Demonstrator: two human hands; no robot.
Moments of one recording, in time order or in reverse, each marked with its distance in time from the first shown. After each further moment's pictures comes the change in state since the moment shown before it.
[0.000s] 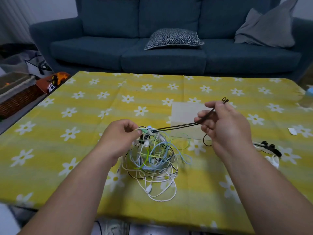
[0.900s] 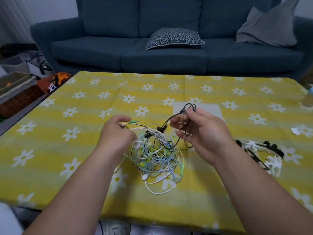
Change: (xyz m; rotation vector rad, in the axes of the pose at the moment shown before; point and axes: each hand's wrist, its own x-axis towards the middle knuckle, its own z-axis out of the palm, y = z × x) left_hand -0.003 0.012 0.001 -0.106 0.192 -0.136; right_hand -0.012 0.012 0.020 0.010 -0.369 0.202
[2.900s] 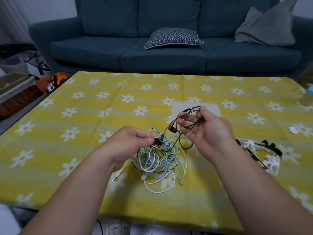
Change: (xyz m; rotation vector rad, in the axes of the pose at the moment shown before) left_hand -0.010 -0.003 0.003 0.075 -0.518 -0.042; right_hand 0.010 0.003 -0.011 0.215 0.197 0.028
